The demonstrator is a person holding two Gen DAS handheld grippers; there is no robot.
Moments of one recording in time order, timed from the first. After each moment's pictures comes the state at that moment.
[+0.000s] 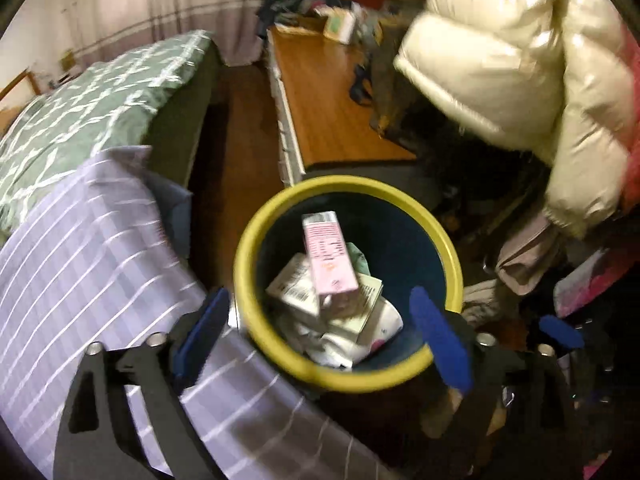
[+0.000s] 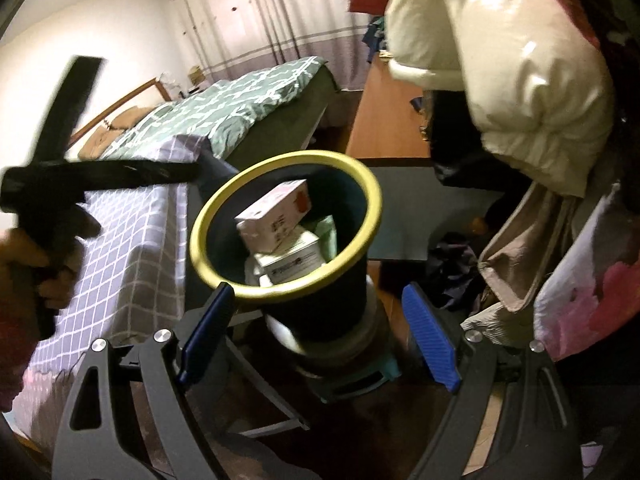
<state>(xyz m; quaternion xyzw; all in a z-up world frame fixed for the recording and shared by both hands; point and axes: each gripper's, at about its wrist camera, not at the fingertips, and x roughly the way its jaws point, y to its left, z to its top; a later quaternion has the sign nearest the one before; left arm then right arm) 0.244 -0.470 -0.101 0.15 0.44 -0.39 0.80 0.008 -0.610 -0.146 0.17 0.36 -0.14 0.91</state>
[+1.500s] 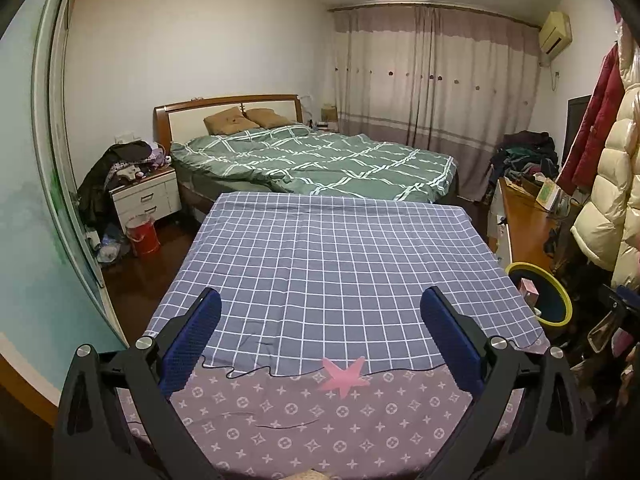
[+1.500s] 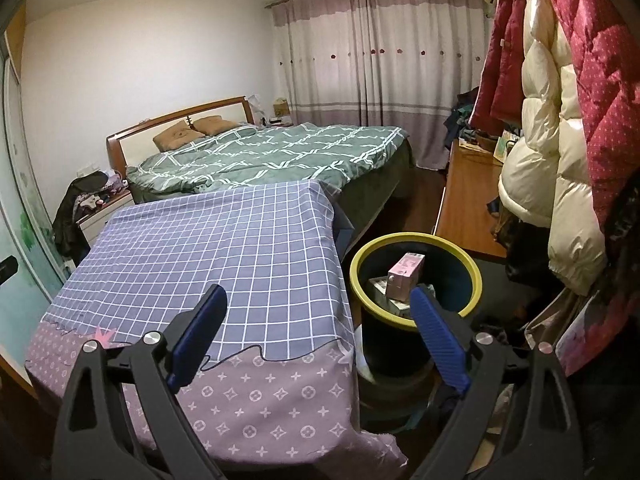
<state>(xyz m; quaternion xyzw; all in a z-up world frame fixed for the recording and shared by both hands) 0.000 -0.034 -0.008 -0.01 0.25 -0.01 0.97 -0.032 -0.438 -0.047 0.05 0.26 -0.05 0.96</state>
